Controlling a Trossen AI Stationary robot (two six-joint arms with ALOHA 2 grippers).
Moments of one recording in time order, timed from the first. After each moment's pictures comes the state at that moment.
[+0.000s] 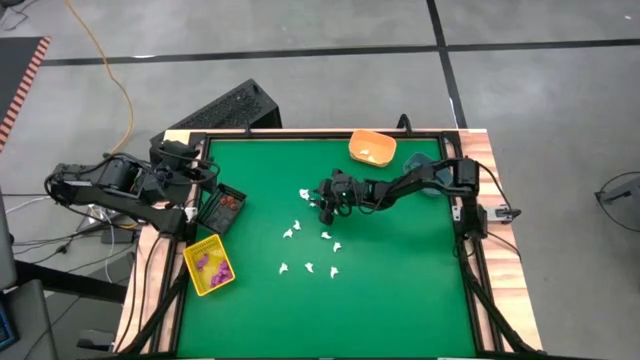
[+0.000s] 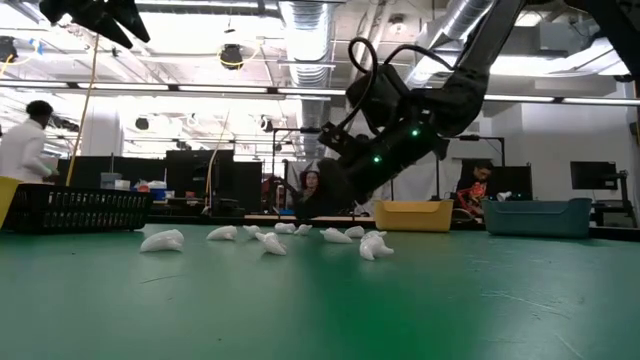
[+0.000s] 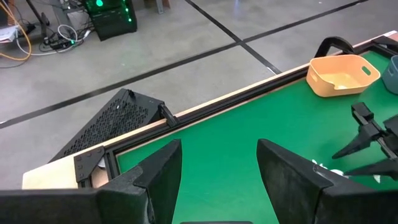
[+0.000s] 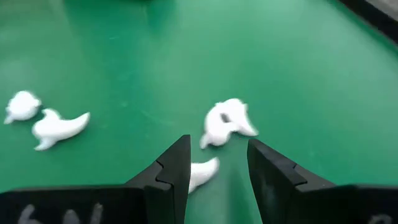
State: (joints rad) left arm -0.17 0.77 1.11 -1.27 -1.00 -0.89; right arm -0.19 1.94 0.93 0.53 0.08 0.02
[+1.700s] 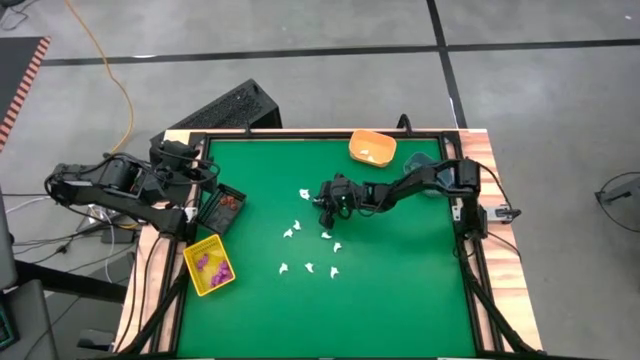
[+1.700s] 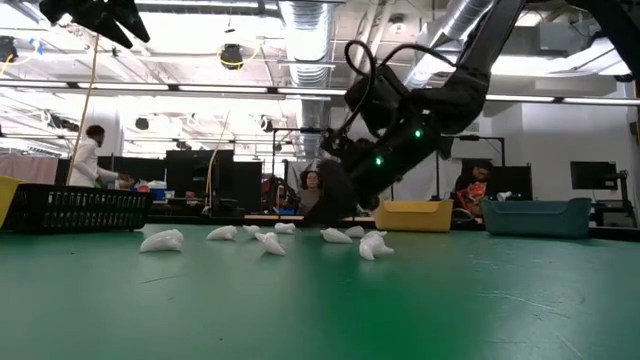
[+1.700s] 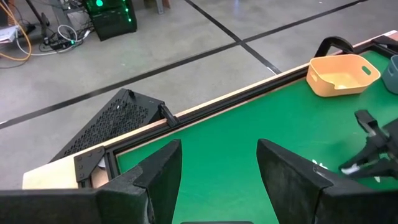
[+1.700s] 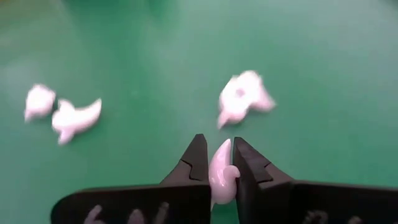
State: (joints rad) left arm -0.17 0.77 1.11 -1.27 -1.00 -0.89; right arm -0.17 1.93 0.93 0.47 0.09 0.15
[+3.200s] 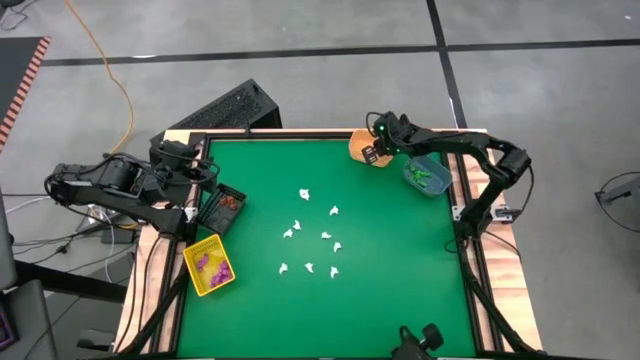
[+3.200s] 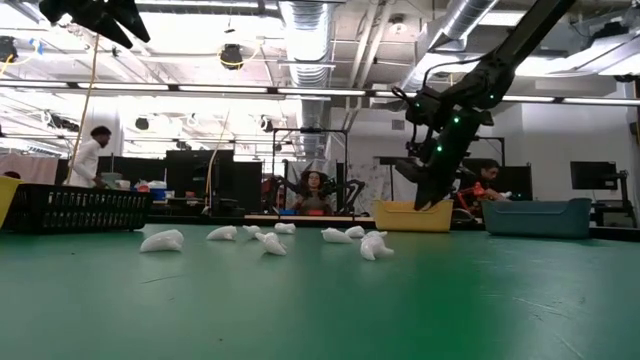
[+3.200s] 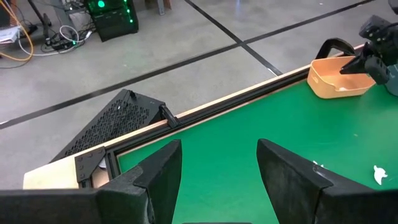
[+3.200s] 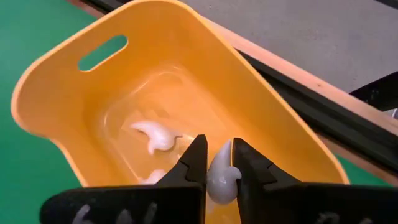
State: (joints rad) left arm -0.17 0.77 1.11 -1.27 -1.01 -0.90; right arm -0.76 1.63 0.91 -0.16 0.16 0.22
